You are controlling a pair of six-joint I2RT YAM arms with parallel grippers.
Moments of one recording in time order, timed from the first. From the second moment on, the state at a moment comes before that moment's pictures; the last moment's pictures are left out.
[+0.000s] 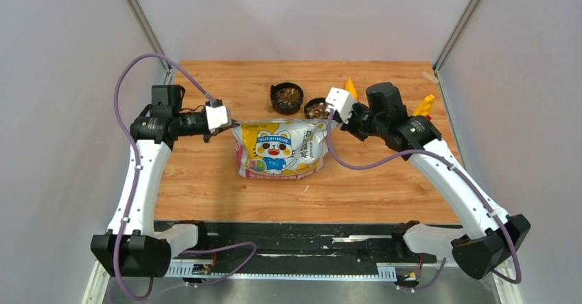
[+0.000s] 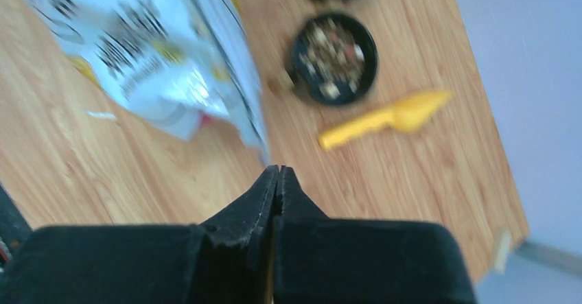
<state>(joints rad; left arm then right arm) -0.01 1.14 1.24 -0.92 1.04 1.19 0.54 1.22 1.30 -0.71 -0.23 -0.64</state>
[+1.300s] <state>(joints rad) 0.03 1.13 1.24 -0.86 1.04 1.12 0.81 1.91 1.93 -0.60 -0.70 -0.60</state>
